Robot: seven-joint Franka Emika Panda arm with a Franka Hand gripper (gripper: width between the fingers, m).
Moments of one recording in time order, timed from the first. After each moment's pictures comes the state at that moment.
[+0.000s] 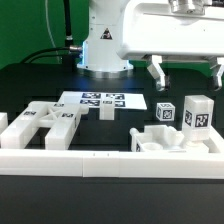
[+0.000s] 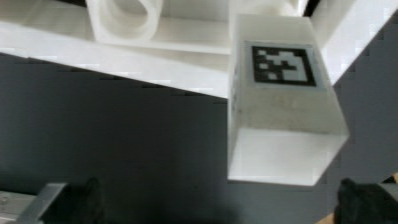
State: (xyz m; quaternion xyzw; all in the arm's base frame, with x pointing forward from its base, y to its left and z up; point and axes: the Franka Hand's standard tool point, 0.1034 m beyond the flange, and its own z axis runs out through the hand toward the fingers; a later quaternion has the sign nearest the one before) arm 0.636 0.084 0.115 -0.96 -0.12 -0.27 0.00
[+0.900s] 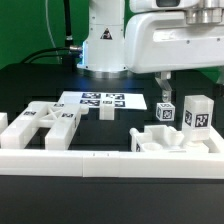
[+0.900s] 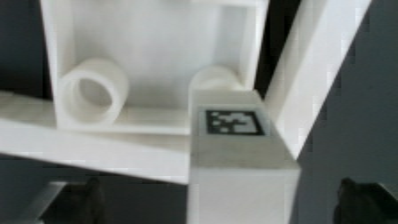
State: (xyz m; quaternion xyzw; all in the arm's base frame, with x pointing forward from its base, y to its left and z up) arm 0.636 0.099 0.100 -0.99 -0.12 -0.03 0.03
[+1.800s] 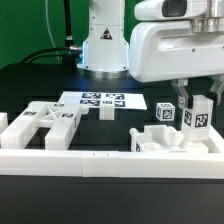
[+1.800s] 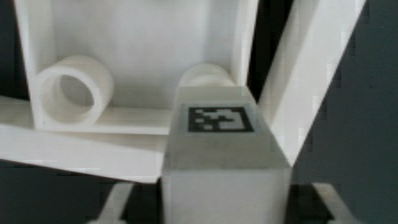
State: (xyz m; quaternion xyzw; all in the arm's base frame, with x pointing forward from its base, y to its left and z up) arm 0.639 0.102 0.091 -0.99 -0.11 -0.04 0.03
